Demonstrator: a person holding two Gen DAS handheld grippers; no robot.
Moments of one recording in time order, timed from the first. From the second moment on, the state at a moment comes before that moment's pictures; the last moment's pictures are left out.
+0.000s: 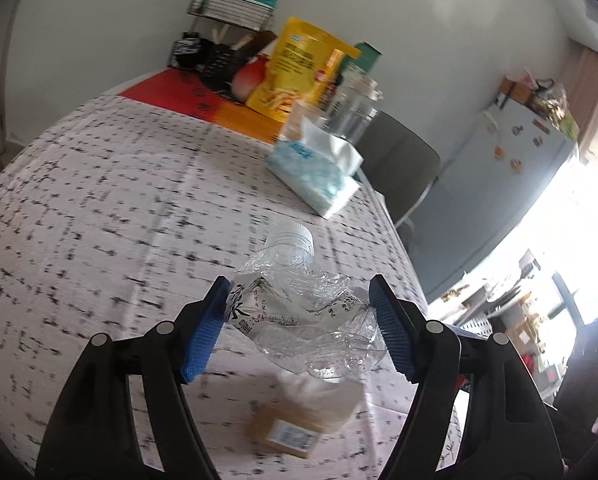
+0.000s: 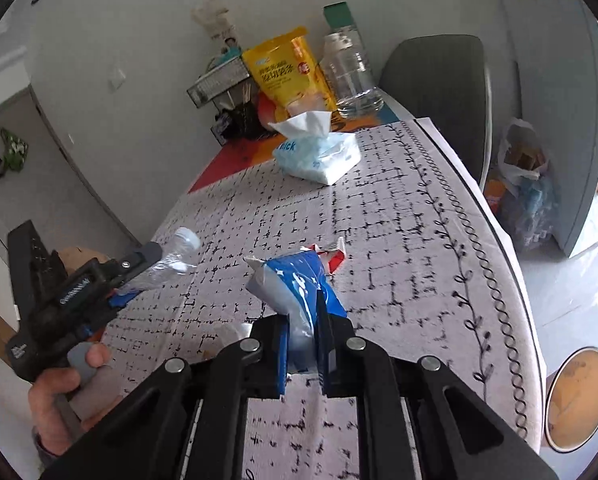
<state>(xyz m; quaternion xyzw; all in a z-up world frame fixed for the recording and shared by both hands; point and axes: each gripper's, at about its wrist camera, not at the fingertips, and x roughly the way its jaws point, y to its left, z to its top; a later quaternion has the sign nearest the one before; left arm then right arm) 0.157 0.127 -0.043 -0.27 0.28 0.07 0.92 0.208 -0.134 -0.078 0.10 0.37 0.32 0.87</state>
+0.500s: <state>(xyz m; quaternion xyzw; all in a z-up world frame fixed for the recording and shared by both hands) 0.174 0.085 -0.050 -0.24 0.31 0.05 0.92 0.218 -0.171 -0.135 0.12 0.43 0.27 0.85</state>
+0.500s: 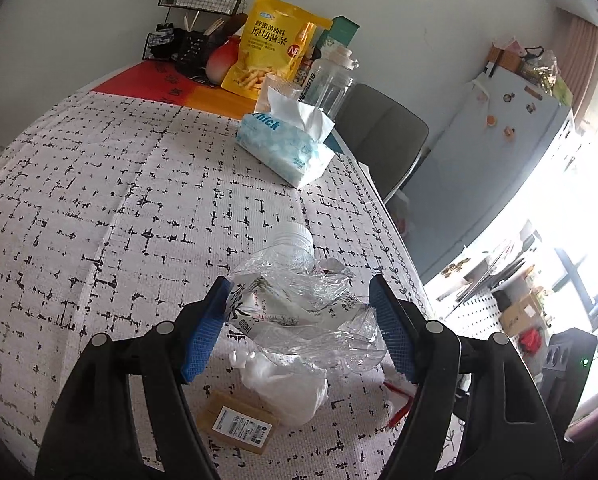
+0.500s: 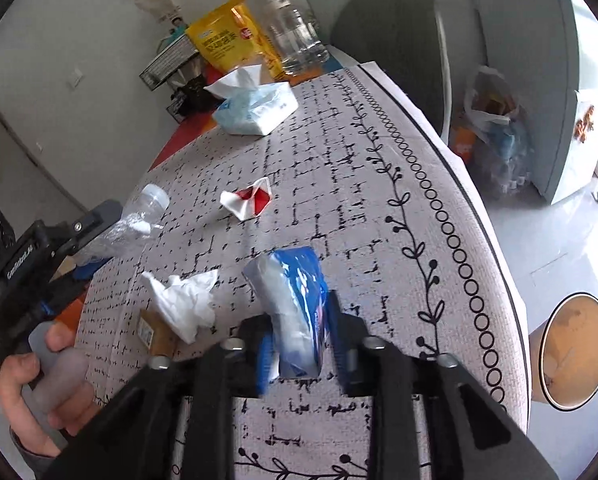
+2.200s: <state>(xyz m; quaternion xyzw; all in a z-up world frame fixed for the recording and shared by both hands) 0.302 -0.247 -0.076 -0.09 0.40 -0.13 0.90 0.227 -0.528 -0.198 0.31 0.35 0.03 0.88</state>
